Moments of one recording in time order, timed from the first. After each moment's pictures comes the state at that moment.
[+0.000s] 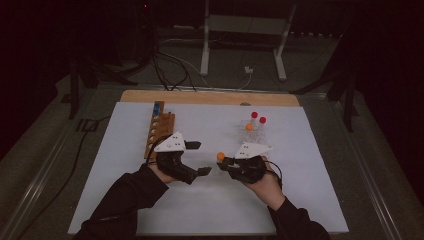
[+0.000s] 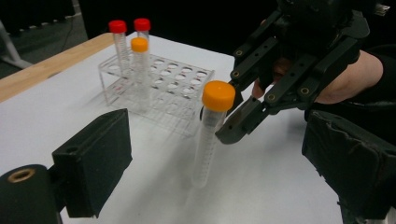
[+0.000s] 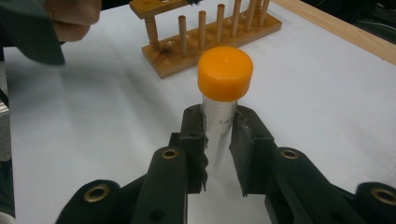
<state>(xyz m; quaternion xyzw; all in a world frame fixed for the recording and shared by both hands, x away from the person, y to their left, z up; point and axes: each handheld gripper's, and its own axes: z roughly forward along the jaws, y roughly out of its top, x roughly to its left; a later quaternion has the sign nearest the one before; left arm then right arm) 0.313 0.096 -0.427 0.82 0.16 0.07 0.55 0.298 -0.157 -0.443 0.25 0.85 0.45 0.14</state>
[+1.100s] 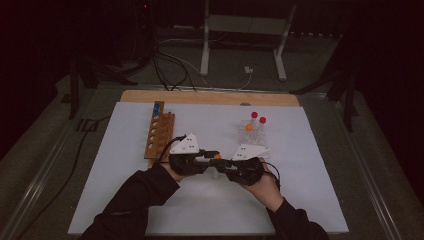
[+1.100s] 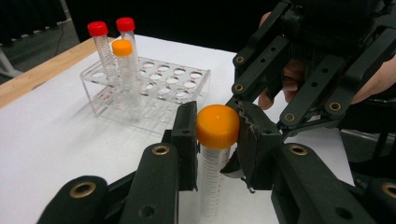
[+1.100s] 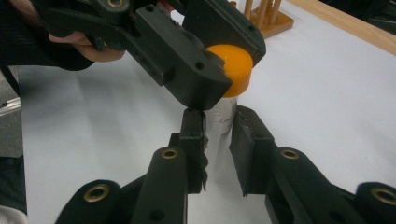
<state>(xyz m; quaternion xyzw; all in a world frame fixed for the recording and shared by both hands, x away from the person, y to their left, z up) 0.321 0.070 -0.436 0.83 0.13 0.08 0.54 0.296 -0.152 -0.445 0.24 0.85 0.45 0.13</state>
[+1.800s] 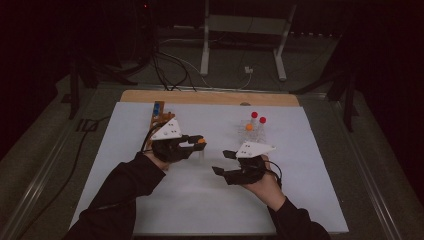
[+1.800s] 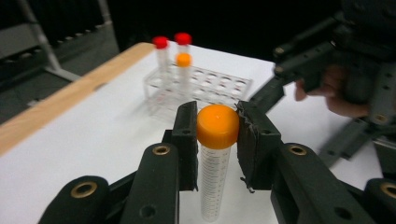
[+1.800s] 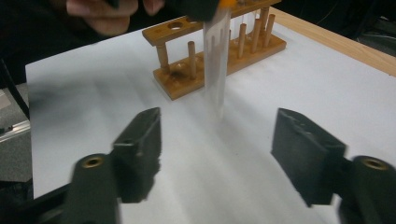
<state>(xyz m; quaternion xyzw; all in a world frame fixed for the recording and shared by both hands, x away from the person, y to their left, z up) 0.339 0.116 -0.404 0.82 0.18 0.13 0.54 0.294 -0.155 -0.437 0.25 0.83 0.49 0.13</state>
